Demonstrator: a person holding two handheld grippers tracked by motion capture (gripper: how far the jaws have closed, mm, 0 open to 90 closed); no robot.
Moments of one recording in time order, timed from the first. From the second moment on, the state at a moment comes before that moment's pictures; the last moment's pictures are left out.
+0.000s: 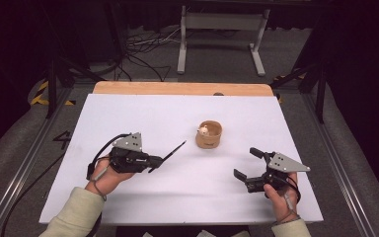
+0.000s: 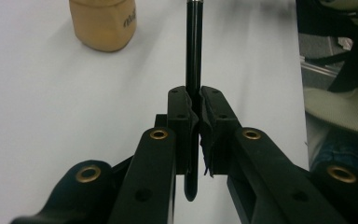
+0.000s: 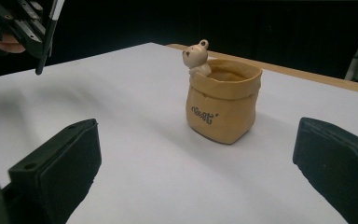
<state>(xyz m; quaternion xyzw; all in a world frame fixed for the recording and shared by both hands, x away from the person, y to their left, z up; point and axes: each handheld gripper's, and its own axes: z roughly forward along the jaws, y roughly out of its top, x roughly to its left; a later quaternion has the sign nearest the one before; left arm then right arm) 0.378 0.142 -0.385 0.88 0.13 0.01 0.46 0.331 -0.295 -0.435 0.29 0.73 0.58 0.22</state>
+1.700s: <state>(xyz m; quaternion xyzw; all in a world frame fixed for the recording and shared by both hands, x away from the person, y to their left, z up) 0.348 0.114 -0.436 0.77 0.15 0.04 0.62 0.327 -0.239 -0.410 0.22 0.74 0.61 0.18</state>
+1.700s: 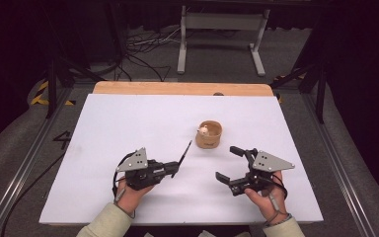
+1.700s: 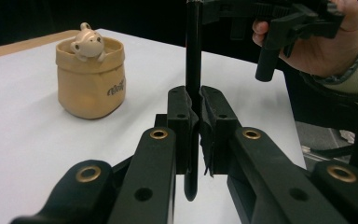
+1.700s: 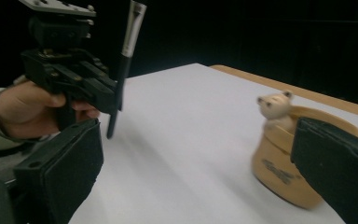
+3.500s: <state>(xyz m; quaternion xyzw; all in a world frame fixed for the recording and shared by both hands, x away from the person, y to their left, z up) 0.340 0.108 -0.434 0.78 0.11 0.05 0.62 0.347 -0.164 -0.395 0.15 0.75 0.65 0.03</state>
